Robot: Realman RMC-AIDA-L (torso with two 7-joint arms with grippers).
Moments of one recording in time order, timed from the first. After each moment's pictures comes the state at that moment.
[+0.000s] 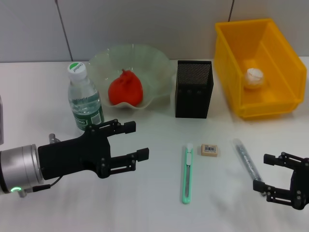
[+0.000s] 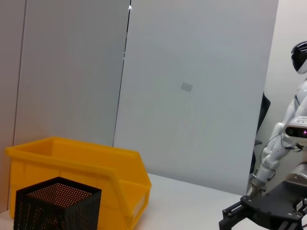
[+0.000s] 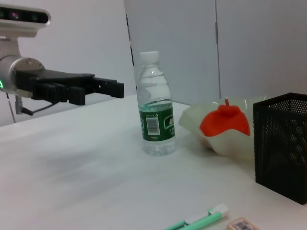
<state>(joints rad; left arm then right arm) -0.50 -2.07 0.78 0.46 1.77 1.62 -1.06 0.31 2.00 -0.63 -0.49 -1.92 -1.58 0.96</state>
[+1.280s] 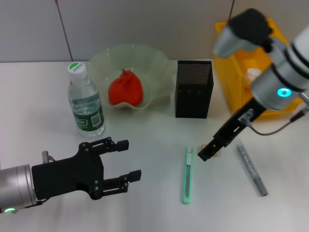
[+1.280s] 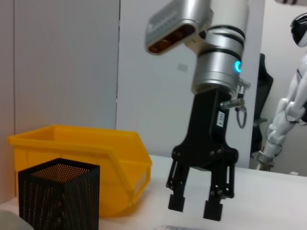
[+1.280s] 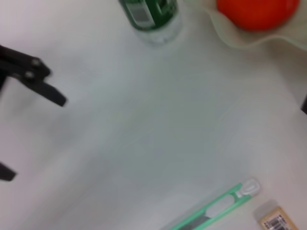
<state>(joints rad) -0.44 -2.06 0.79 0.42 1.80 1.61 -0.90 0.94 2.07 -1.16 -0.95 -2.58 -1.63 2.46</state>
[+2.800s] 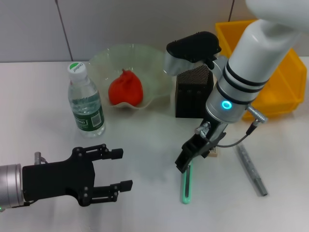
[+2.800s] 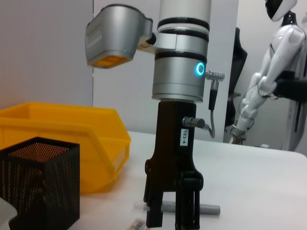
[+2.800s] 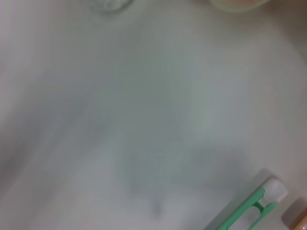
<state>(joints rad) -0.46 -2.02 0.80 0.46 1.89 1.65 -0.96 1.17 2.09 -1.41 -0.60 -2.54 -1.42 2.84</state>
